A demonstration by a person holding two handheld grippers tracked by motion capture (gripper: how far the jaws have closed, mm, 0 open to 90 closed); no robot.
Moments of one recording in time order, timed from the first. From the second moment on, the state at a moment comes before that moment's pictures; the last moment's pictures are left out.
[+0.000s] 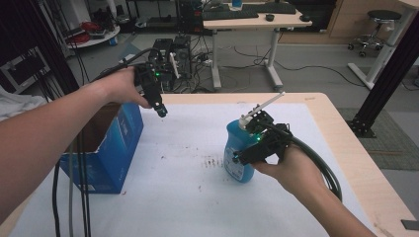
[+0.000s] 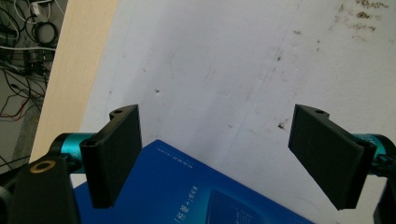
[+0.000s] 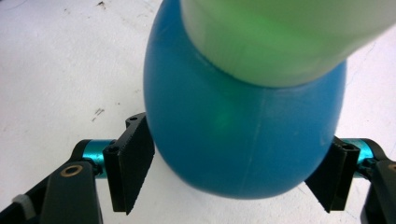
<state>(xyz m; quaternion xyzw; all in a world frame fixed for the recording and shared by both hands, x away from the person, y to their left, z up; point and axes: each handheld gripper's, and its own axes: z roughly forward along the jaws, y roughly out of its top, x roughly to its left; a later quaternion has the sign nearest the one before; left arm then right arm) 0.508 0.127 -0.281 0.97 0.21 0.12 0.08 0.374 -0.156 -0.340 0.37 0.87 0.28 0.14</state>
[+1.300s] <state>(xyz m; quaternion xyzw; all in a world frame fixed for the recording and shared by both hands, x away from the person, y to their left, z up) 0.508 0.129 -0.282 0.97 0.22 0.11 0.08 0.373 -0.154 -0.348 0.39 0.85 0.31 0.16</state>
